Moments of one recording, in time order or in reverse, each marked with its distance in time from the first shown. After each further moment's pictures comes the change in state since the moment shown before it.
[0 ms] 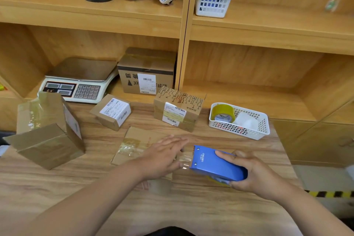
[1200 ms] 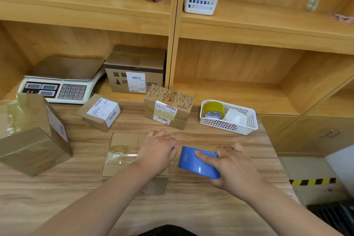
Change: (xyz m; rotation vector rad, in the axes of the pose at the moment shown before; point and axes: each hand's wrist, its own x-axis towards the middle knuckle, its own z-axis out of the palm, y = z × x) left_hand 0.022 0.004 0.017 0.146 0.360 -0.116; right_hand 0.012 -0.057 0.007 -0.705 0.036 0.040
